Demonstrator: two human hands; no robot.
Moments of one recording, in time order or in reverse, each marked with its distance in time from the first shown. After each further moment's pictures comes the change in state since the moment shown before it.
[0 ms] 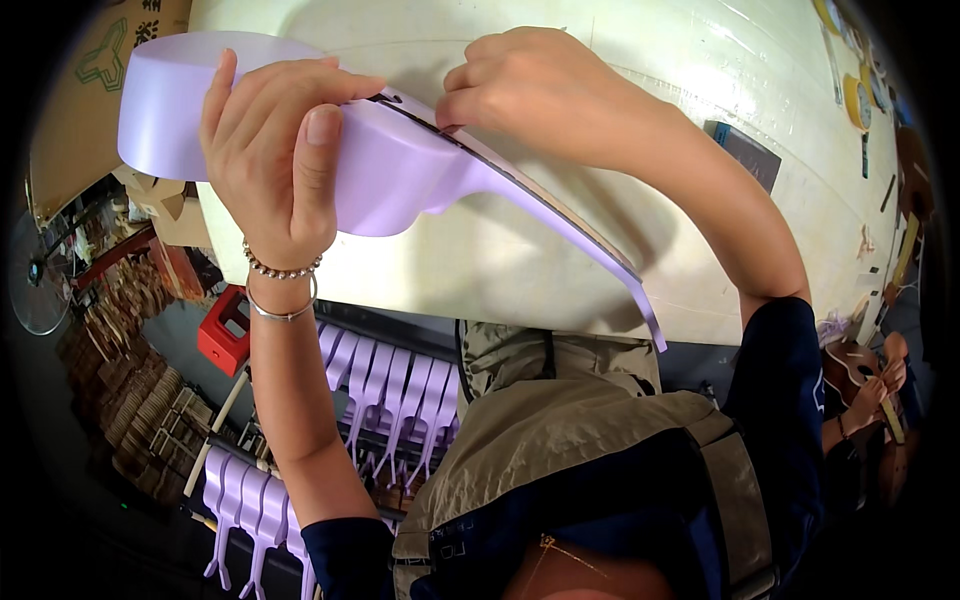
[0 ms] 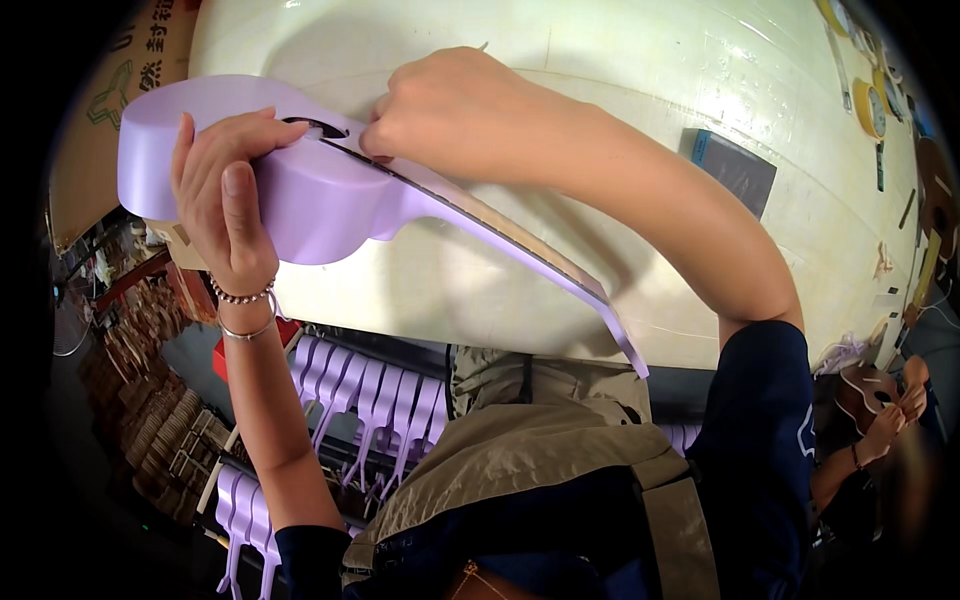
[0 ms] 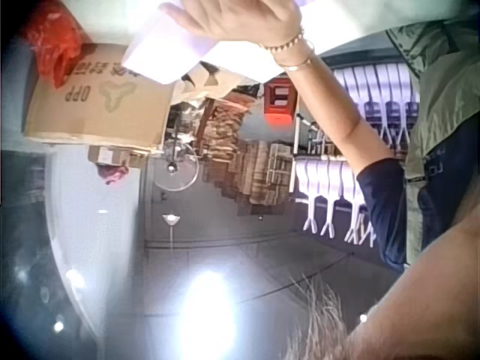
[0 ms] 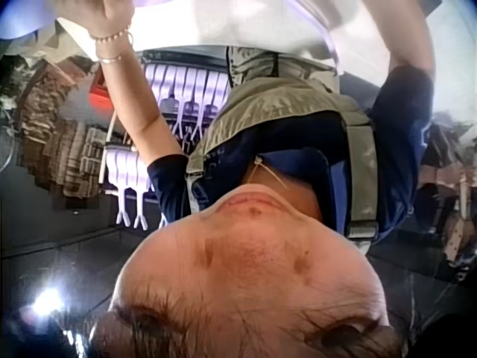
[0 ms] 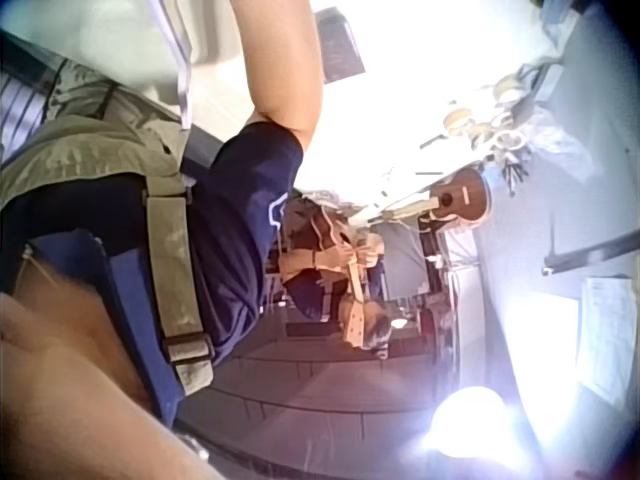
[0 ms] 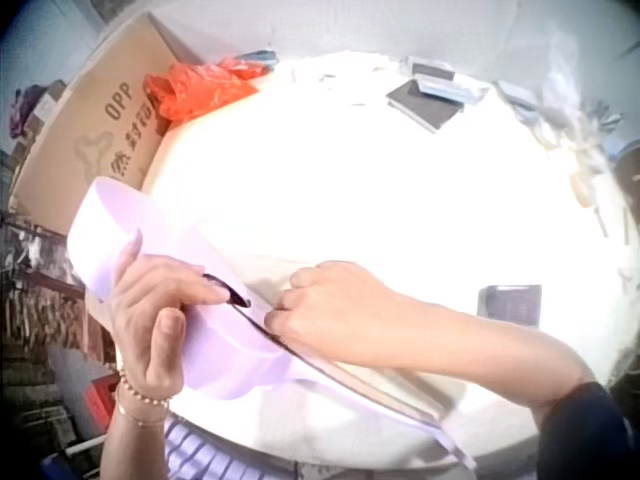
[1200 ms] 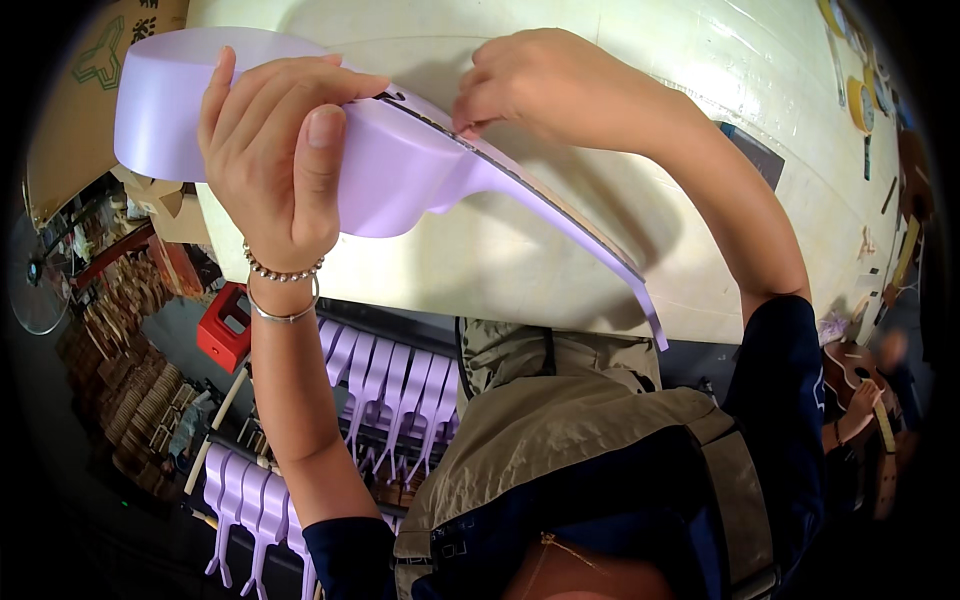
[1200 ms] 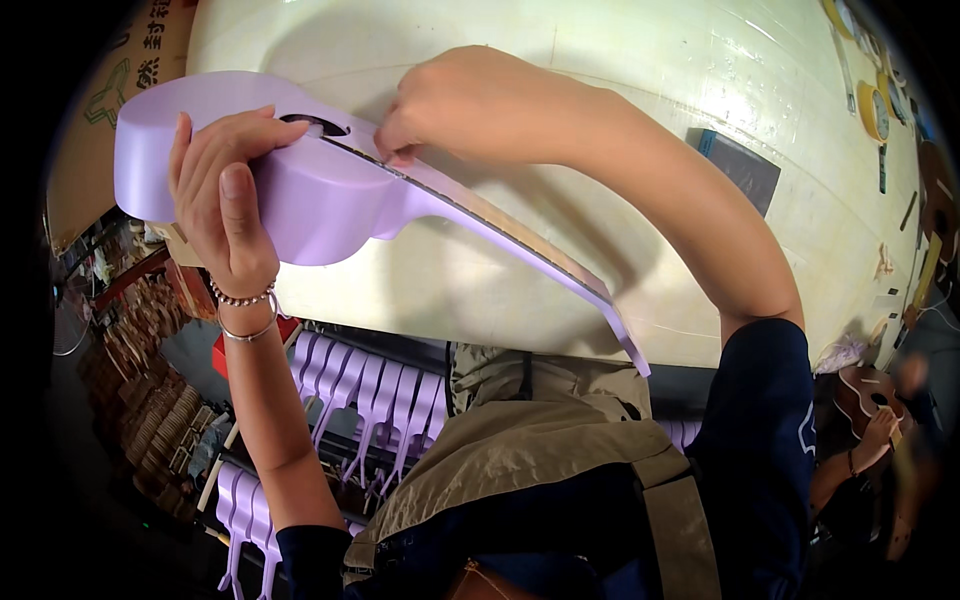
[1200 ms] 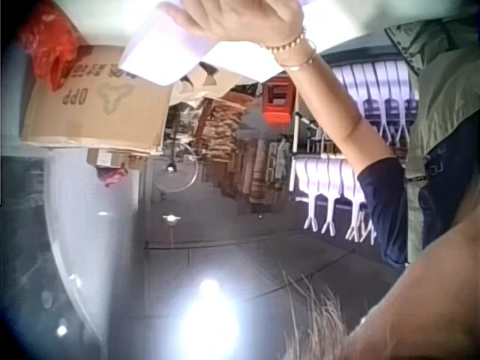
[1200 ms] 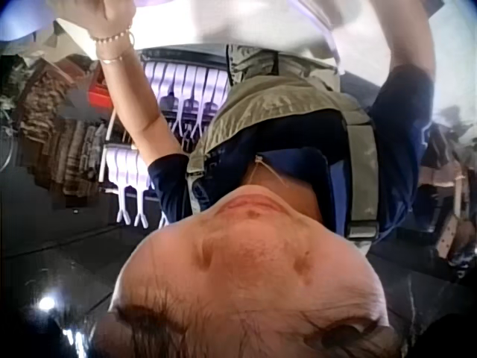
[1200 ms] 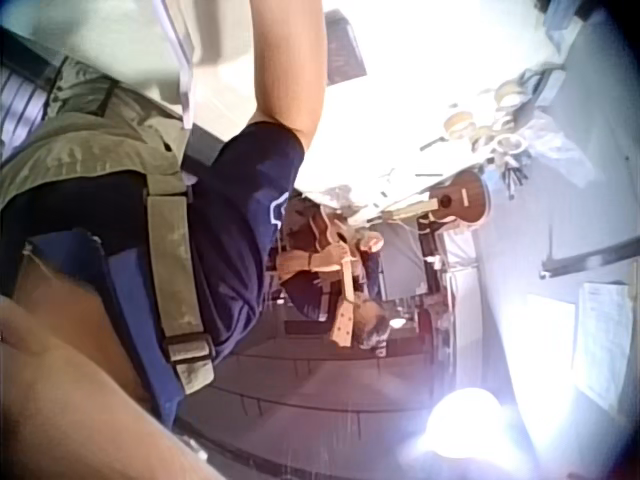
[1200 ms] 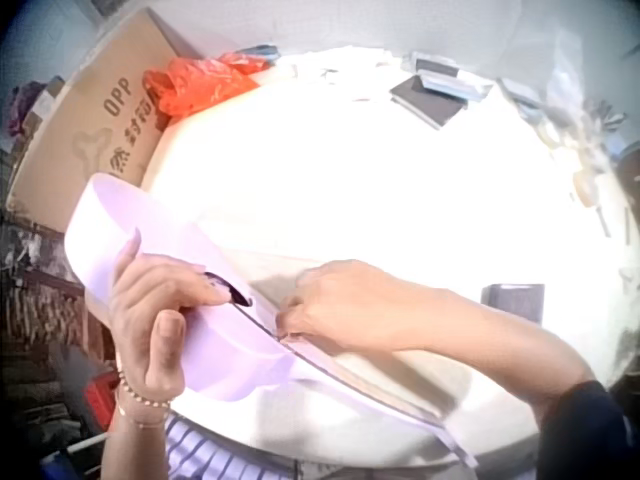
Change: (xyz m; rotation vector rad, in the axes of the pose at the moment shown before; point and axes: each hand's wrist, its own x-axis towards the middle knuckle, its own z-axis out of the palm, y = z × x) left_hand 0.005 0.009 -0.004 0.103 -0.122 -0.029; right_hand -0.007 0.016 -0.004 0.213 -0.155 -0.011
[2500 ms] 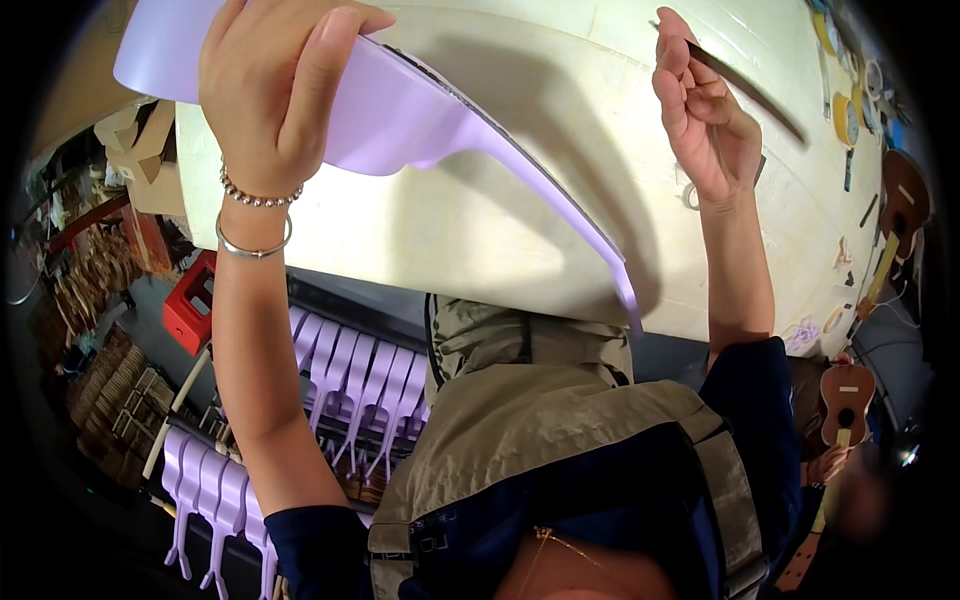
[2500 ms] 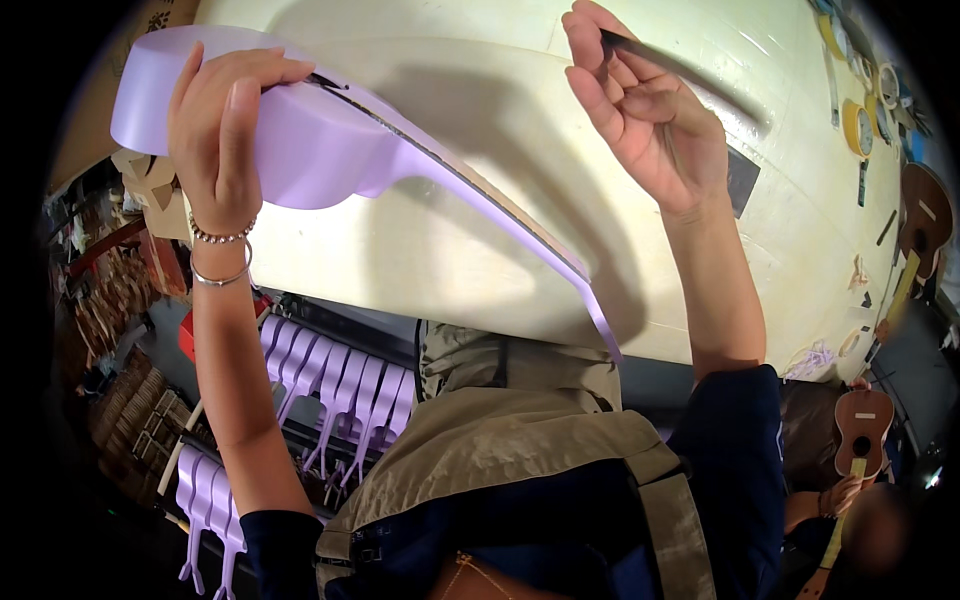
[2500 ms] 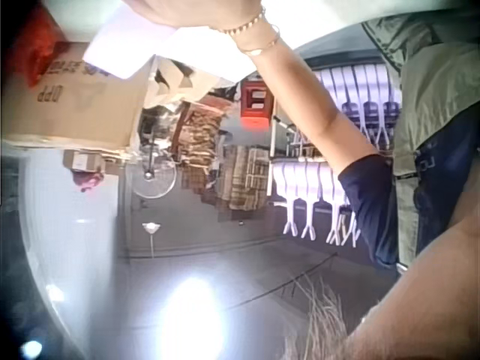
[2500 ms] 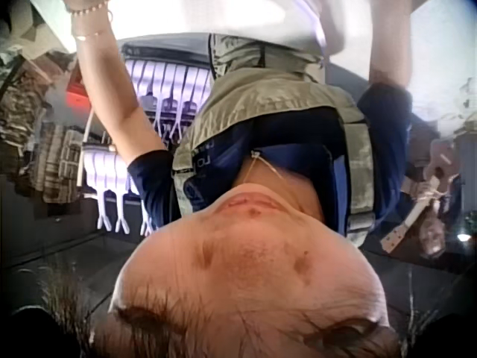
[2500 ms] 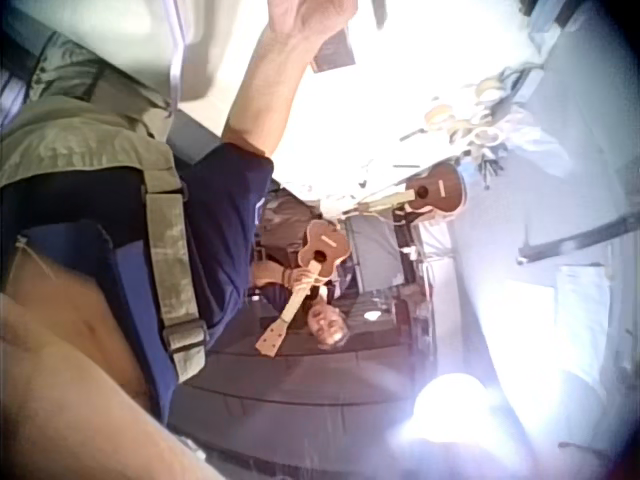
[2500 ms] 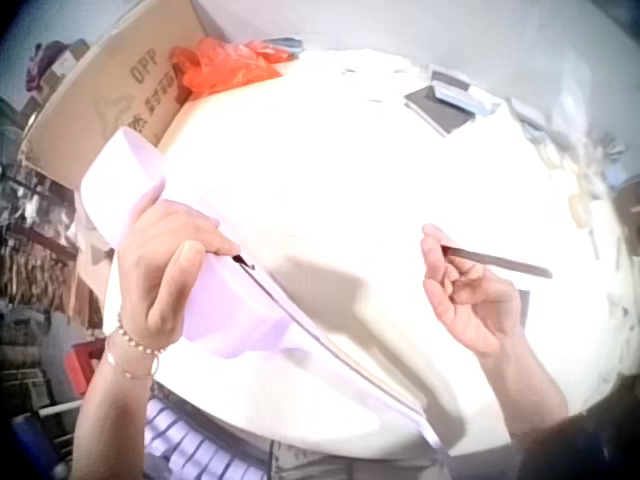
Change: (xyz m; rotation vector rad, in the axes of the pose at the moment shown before) left_hand -0.002 -0.003 0.002 -0.019 0.044 0.016; right_hand -0.102 -0.016 -0.018 2.339 0.651 0.160
